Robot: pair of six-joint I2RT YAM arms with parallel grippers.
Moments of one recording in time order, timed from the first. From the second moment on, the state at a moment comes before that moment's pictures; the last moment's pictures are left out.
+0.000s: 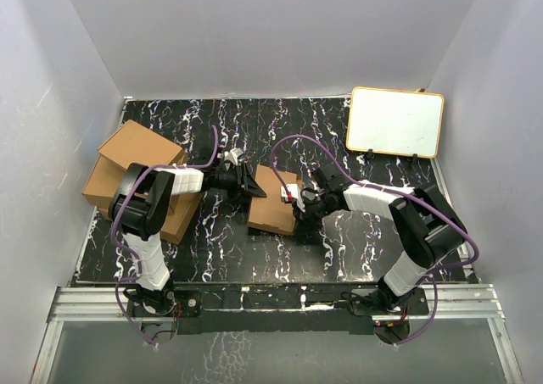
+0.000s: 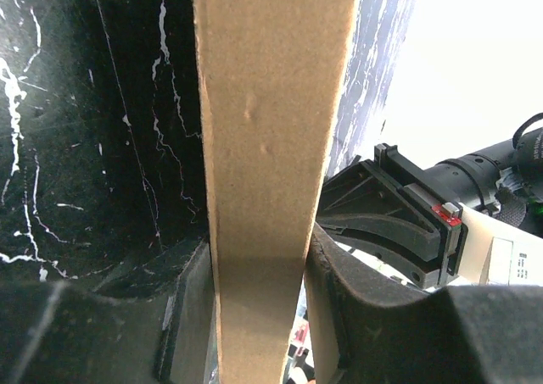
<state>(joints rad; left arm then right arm) -0.33 1.91 0.95 0.02 0.87 -0.73 0.50 1.63 0.80 -0.35 -0.84 -0.77</state>
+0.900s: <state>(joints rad) -0.38 1.85 1.06 -0.20 0.72 -0.66 0.55 1.60 0.80 -0.34 -0.77 -0.78</state>
